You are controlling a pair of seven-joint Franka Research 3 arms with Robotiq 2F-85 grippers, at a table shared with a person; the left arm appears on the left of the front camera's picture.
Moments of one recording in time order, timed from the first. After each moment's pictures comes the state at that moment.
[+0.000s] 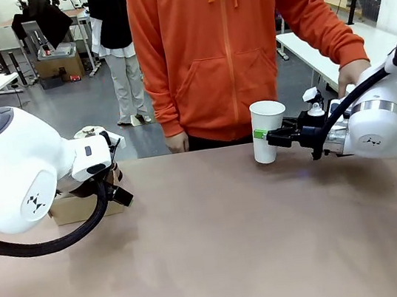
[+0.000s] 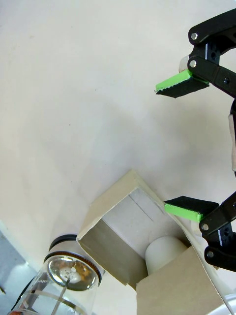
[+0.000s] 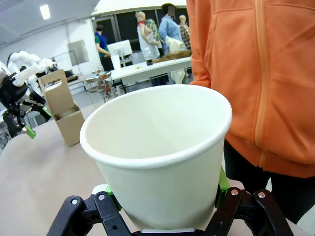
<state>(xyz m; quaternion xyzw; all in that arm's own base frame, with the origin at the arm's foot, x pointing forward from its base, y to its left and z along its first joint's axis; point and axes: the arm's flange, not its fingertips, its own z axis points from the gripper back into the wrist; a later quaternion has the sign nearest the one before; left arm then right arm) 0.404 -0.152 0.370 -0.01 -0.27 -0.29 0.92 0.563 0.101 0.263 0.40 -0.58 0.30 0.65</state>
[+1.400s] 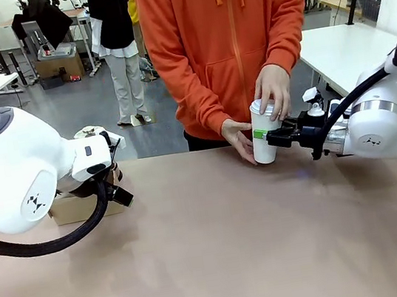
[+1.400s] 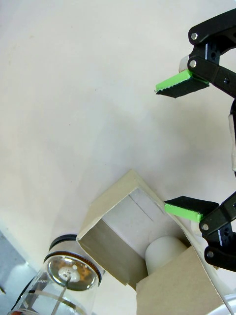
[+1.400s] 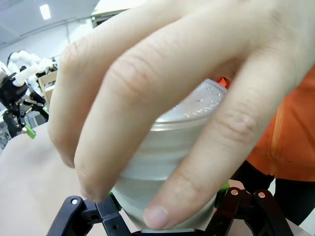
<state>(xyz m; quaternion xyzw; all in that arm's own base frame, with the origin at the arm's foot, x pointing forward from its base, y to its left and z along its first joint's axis) 0.404 -0.152 0.370 -0.01 -0.27 -0.29 0.92 0.563 0.101 0.263 0.40 -0.58 0.30 0.65</state>
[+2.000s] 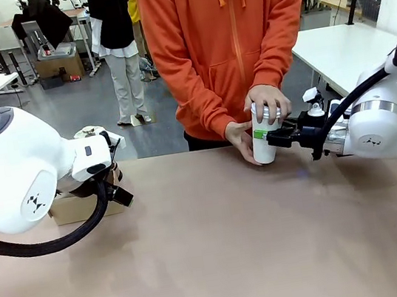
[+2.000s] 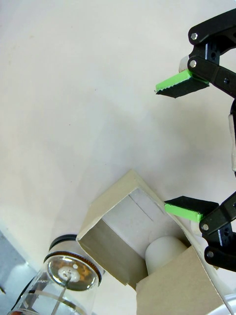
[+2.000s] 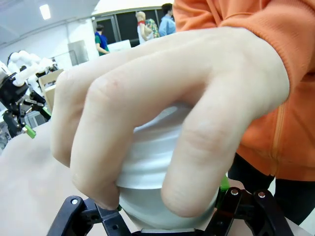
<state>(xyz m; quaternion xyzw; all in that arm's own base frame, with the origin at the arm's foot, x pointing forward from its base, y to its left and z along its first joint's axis) 0.404 -0.152 0.370 -0.01 -0.27 -0.29 0.92 0.562 0.101 0.263 0.40 -0.58 0.30 0.65</state>
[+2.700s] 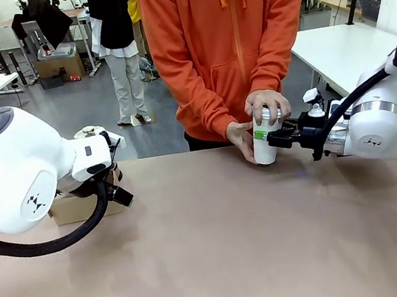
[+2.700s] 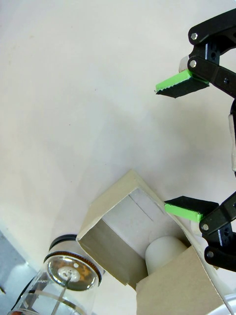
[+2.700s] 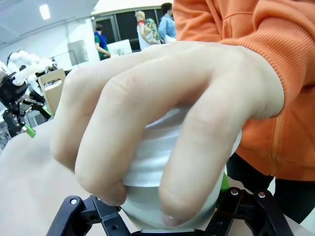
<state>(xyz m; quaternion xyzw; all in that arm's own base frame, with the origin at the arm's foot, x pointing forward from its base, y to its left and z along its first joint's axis) 0.404 -0.152 0.370 -0.01 -0.27 -0.29 0.92 0.562 0.100 0.262 0.40 -0.58 0.30 0.65</state>
